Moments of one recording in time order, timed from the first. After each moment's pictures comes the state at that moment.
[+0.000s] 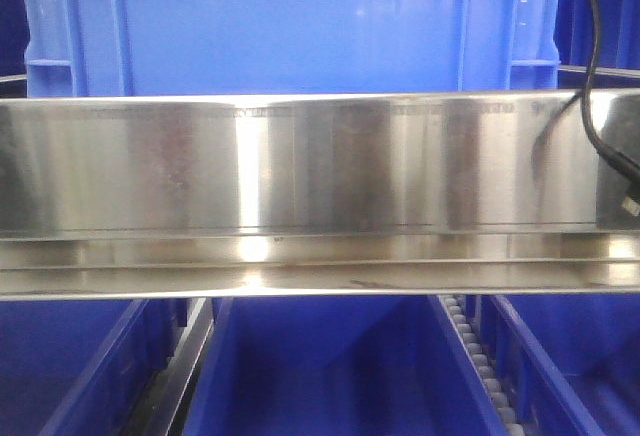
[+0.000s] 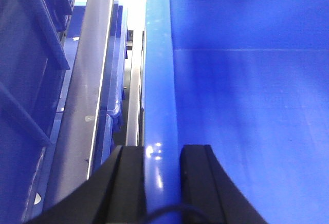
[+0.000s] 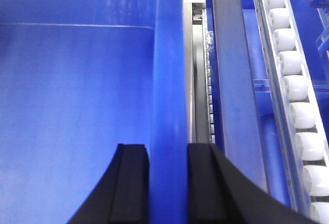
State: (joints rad) left arm -0.32 1.90 -2.03 0.32 1.01 -0.42; right arm 0.53 1.99 -2.19 -0.15 1.18 0.31
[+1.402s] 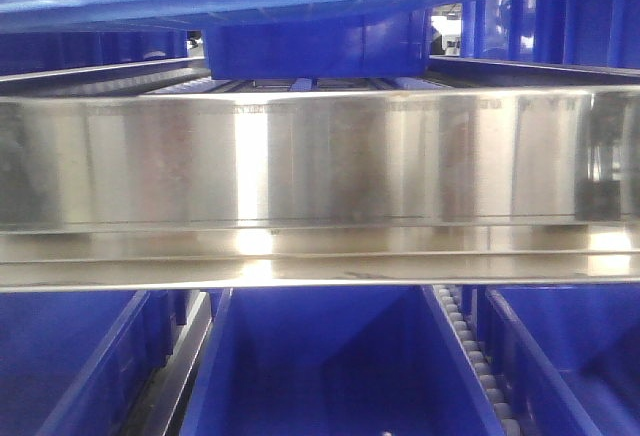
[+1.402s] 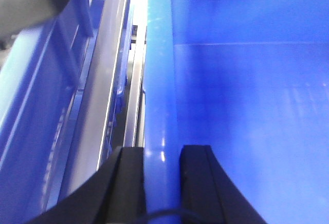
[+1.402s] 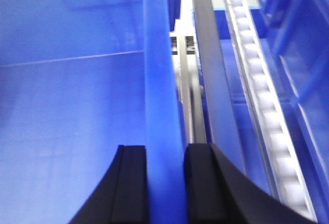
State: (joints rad) left arm -0.44 1.57 -1.85 0.40 1.16 -0.56; right arm 0.72 1.71 -2.08 -0.35 1.27 0.50
